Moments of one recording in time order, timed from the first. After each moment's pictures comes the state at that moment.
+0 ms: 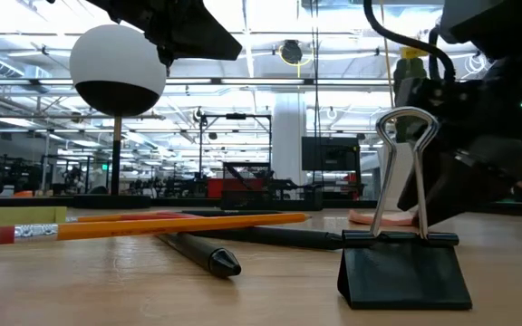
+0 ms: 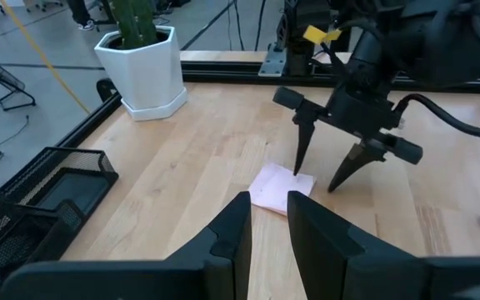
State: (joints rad) left arm -0.28 1.39 0.81 0.18 -0.49 -0.14; right arm 0.46 1.62 0.63 -0.24 0.56 0.42
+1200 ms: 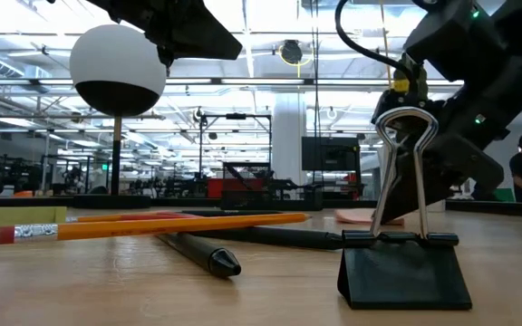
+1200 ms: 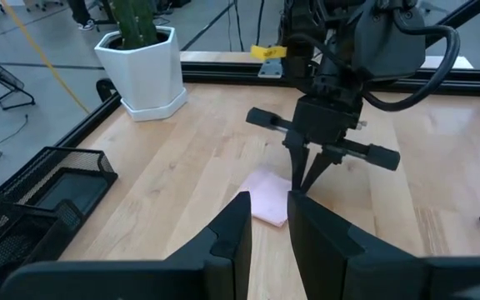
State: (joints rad) left arm -0.28 1.39 0.81 0.18 -0.49 -0.14; right arm 0.31 1.63 0.43 0.11 0.39 0.38
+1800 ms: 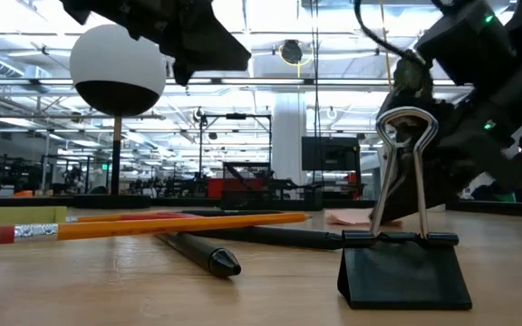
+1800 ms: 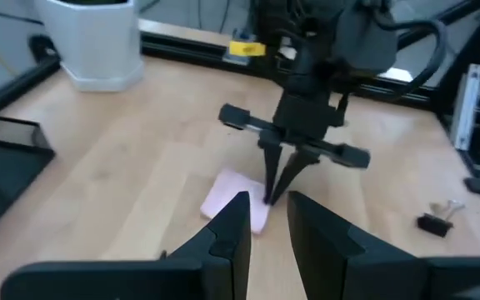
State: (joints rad) left arm -0.13 1.40 0.81 0.18 -0.17 -0.24; right arm 0.32 1.61 0.43 0.37 0.30 0.28
